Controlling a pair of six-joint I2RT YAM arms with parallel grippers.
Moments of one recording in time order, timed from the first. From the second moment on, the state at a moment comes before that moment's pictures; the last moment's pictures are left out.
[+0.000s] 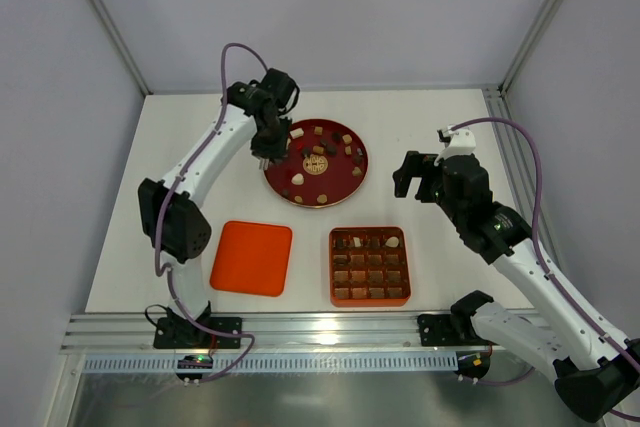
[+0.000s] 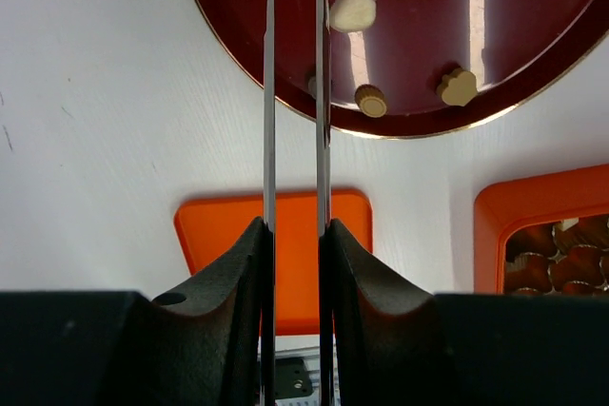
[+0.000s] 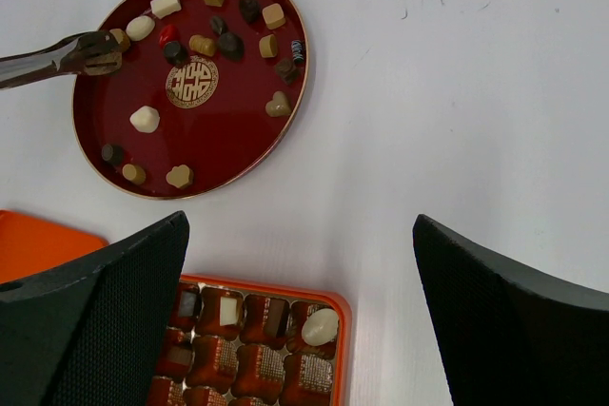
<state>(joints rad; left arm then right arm) -0.48 1.92 1.96 -1.26 -0.12 -0.24 0.50 0.86 0.88 -0.45 0.27 0.36</state>
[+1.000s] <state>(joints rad) -1.07 1.62 1.78 -1.31 -0.10 -0.47 0.50 0.88 0.90 -0.45 0.32 0.35</state>
